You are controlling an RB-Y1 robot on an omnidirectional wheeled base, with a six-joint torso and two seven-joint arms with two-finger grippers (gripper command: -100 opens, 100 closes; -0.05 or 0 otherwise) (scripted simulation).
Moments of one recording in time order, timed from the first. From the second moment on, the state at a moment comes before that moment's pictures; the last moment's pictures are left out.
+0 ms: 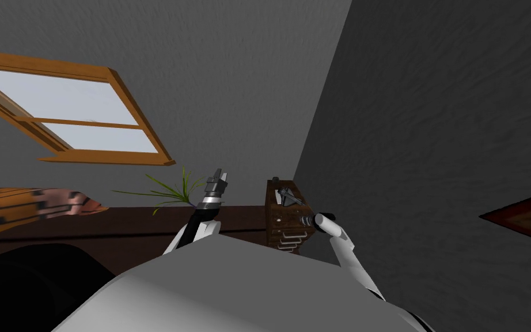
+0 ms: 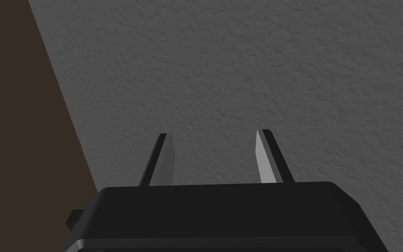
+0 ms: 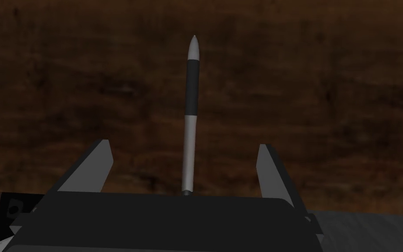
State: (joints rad) left arm 0.51 -0.01 0.05 -2.25 0.02 -0.37 0.11; right arm -0.20 -0.32 -0.17 -1.09 -0.59 0.89 -0.98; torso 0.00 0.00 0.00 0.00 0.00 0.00
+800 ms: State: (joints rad) left arm 0.51 -0.01 0.05 -2.25 0.02 -0.37 0.11; right arm -0.22 -0.31 -0.12 -1.03 -0.57 0.85 -1.09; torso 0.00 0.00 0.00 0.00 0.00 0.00
